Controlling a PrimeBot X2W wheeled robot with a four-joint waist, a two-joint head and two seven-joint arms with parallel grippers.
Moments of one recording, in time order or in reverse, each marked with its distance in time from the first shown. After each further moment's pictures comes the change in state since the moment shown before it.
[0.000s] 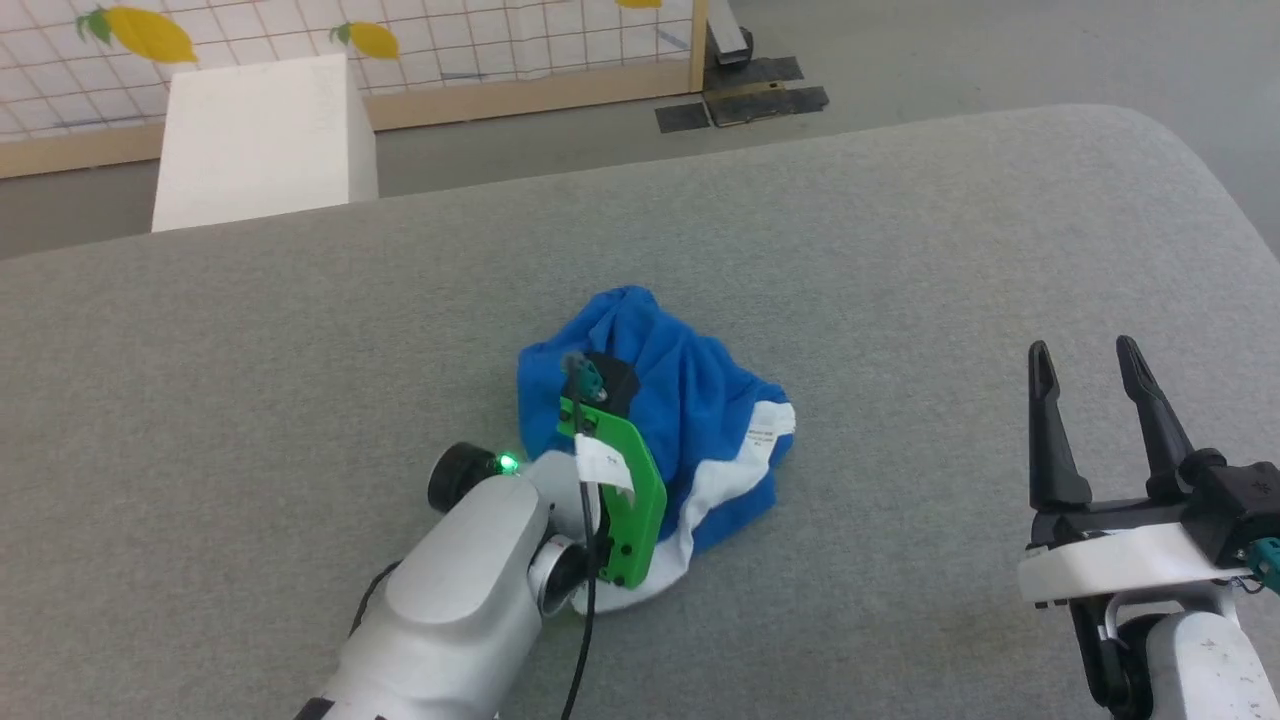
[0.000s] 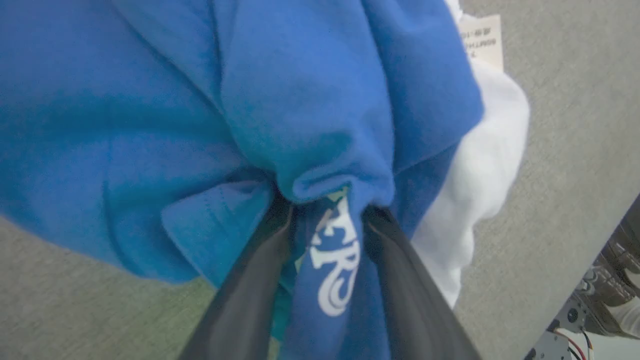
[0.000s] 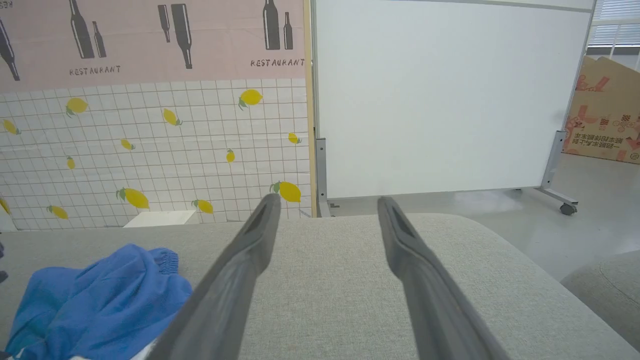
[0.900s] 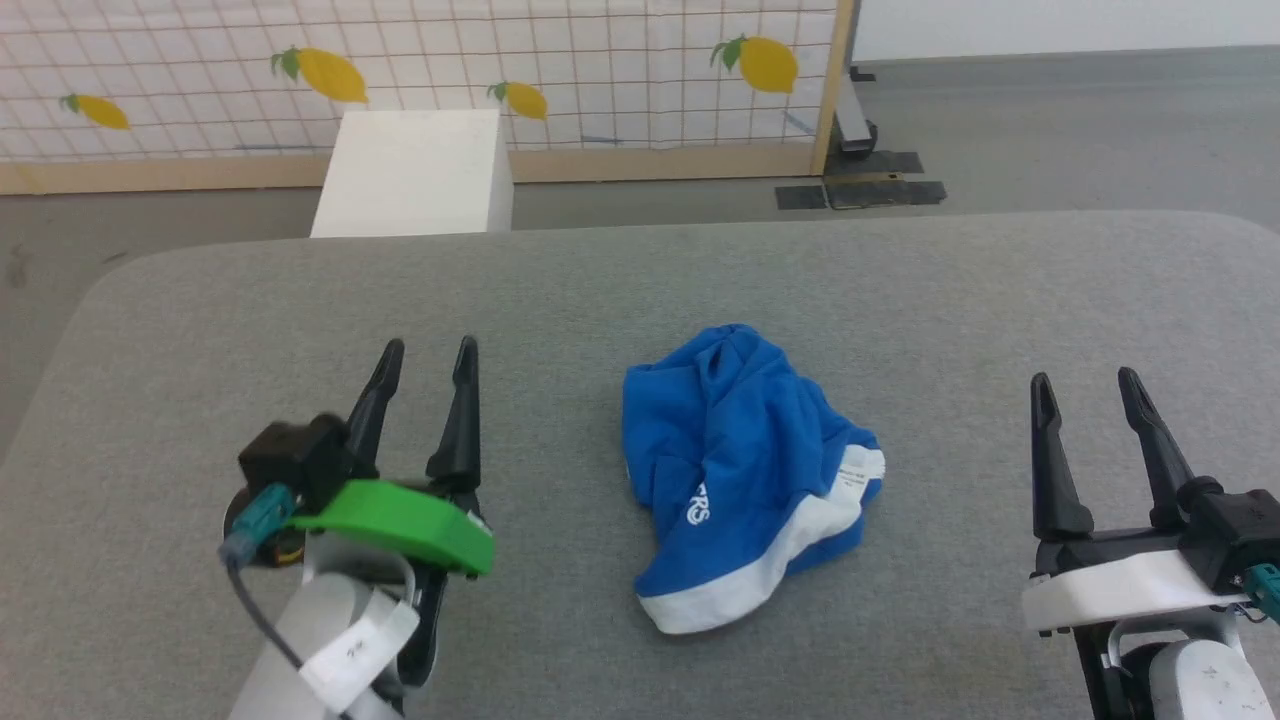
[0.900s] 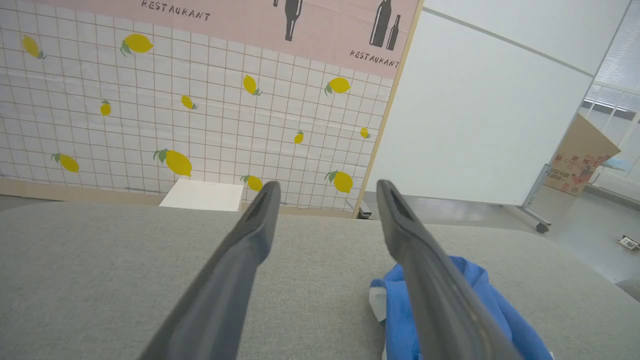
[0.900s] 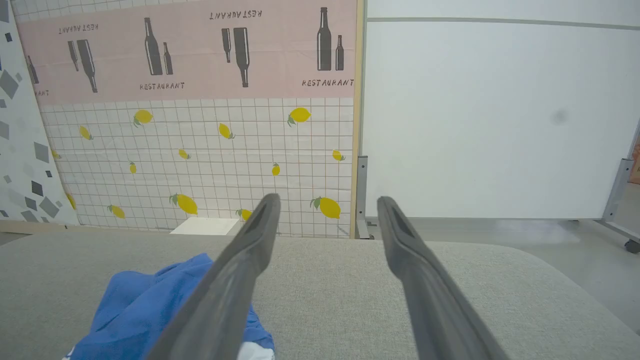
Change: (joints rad) left arm 0.365 0.091 0.417 -0.473 0.106 0.058 -0.761; right arm 0.046 0.000 -0.011 -0.003 -0.021 0.000 0.000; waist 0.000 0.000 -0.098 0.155
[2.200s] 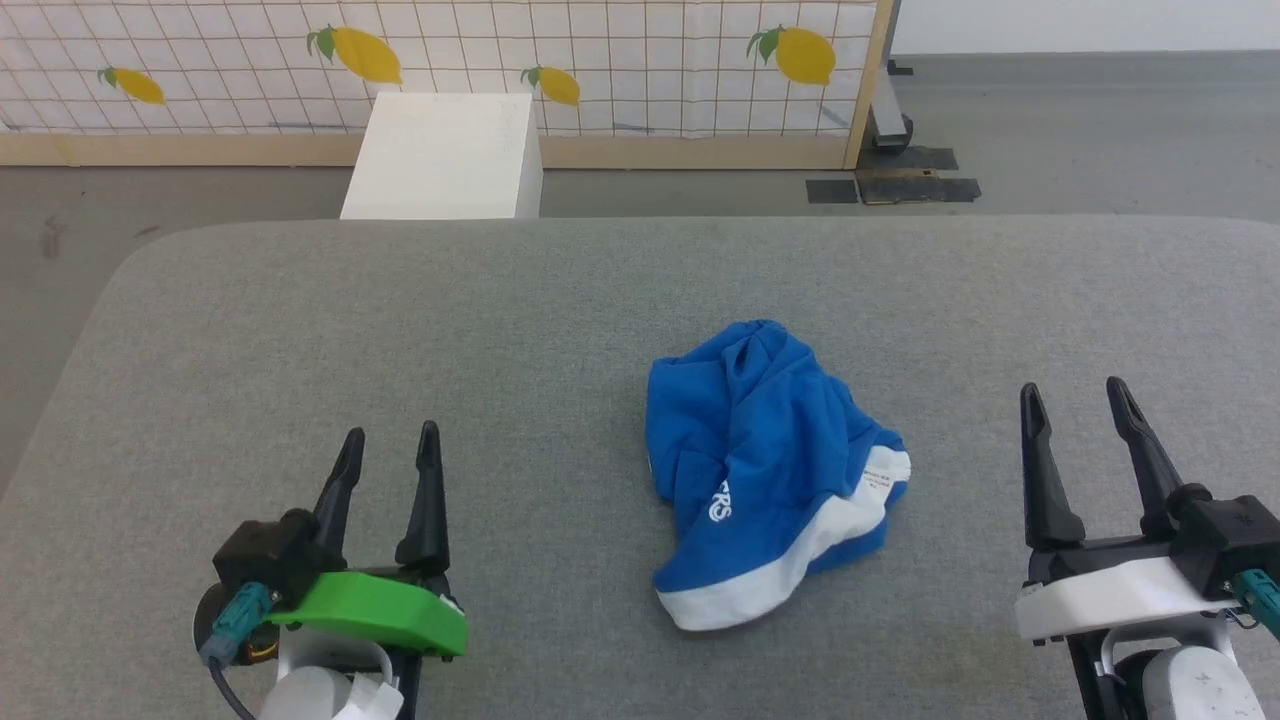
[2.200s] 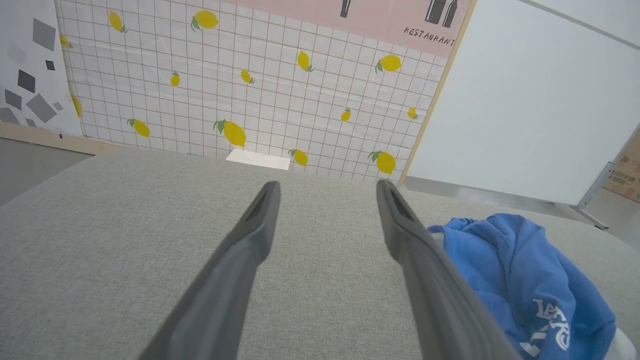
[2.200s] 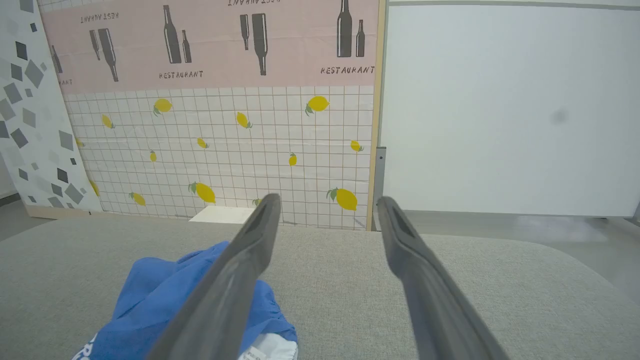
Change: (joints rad) left arm 0.184 -0.109 0.206 -0.066 0.178 -0.078 0.000; right arm 0.009 0.000 0.010 0.010 0.002 0.000 0.000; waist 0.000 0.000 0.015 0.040
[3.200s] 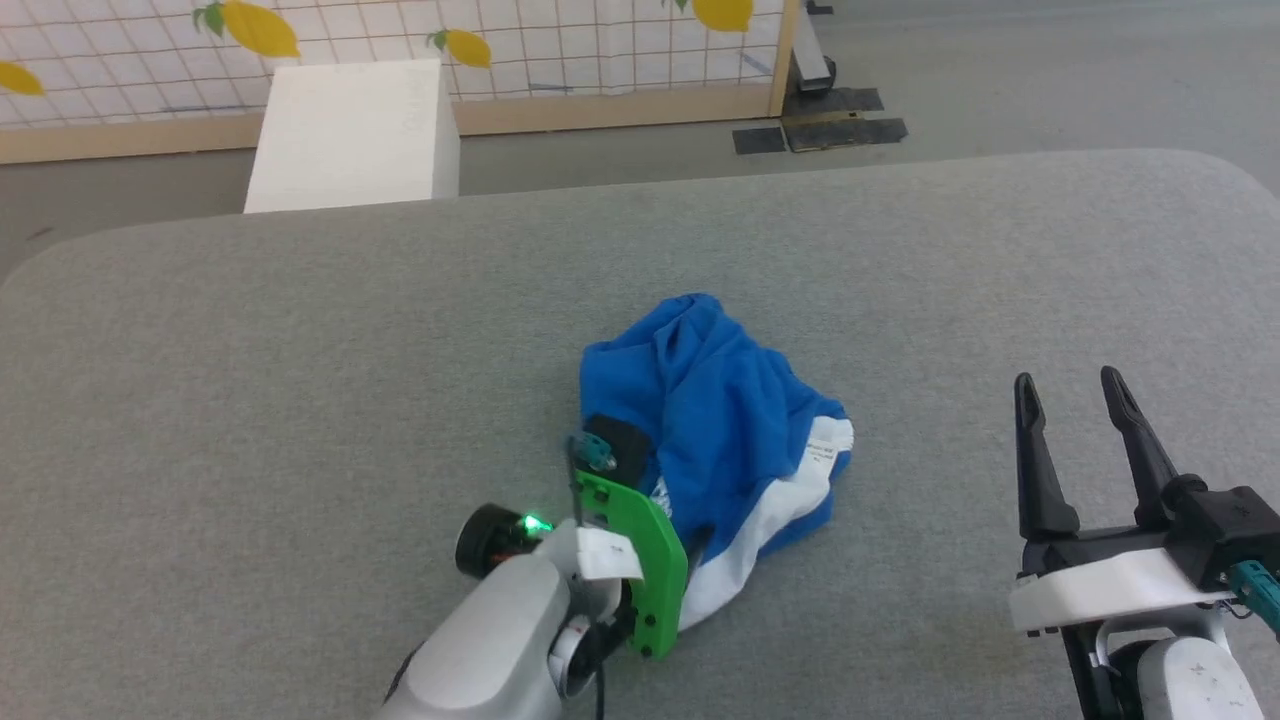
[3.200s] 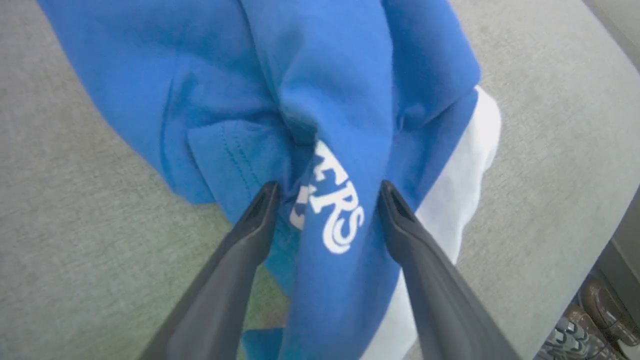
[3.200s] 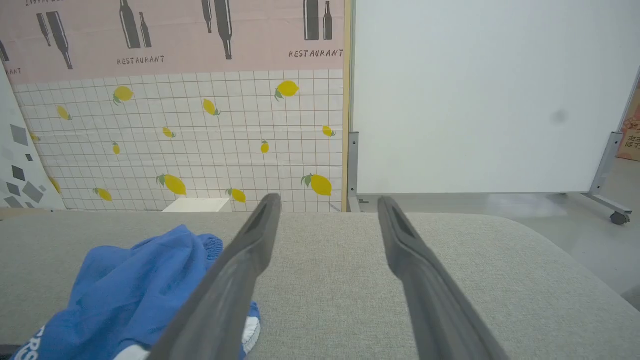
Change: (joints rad) left arm -0.397 -0.006 -0.602 0.433 -0.260 0.018 0.565; right arm -0.015 0.000 0.012 0.000 0.005 0.000 0.000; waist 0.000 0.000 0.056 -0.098
